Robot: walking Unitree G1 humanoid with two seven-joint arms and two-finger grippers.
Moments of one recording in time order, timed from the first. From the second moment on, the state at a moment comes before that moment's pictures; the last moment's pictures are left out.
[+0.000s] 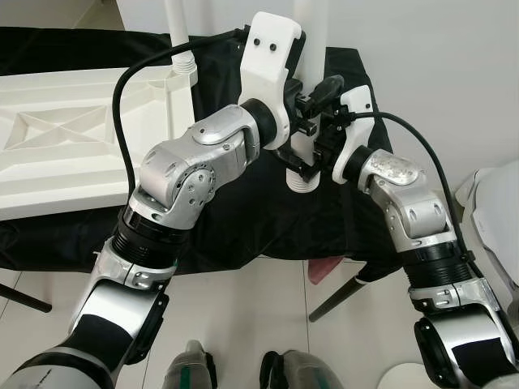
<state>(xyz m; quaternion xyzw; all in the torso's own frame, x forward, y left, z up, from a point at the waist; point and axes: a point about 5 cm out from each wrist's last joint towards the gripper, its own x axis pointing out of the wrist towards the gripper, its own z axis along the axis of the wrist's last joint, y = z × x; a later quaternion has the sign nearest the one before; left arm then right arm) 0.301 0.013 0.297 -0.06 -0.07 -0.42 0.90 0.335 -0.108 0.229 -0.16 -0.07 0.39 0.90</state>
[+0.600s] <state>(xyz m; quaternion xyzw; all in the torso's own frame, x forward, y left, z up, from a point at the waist) 0.300 0.014 0.300 -0.06 -0.09 -0.42 0.90 0.333 -0.105 0.233 -0.16 -0.06 0.40 0.90</state>
